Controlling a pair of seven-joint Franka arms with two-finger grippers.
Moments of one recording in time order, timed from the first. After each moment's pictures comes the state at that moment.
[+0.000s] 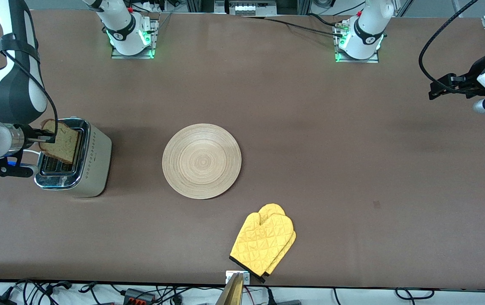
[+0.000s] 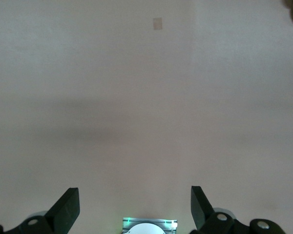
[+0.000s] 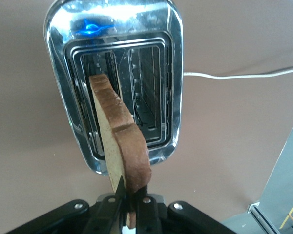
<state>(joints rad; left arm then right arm) 0.08 -0.02 -0.07 -1.65 0.01 1.47 -0.05 0.01 0.47 0.02 -1.30 -0.24 1.35 0.14</state>
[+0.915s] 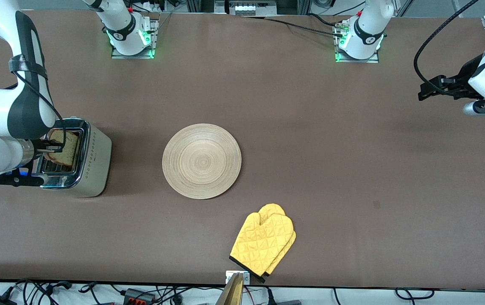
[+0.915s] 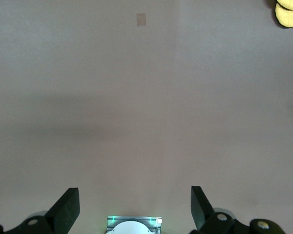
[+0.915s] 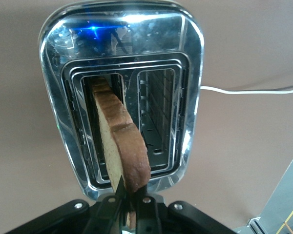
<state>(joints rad) 0.07 -0.01 -0.08 -1.65 -0.04 1.47 -0.07 0.00 0.54 0.02 -1.31 -0.23 1.41 0.09</state>
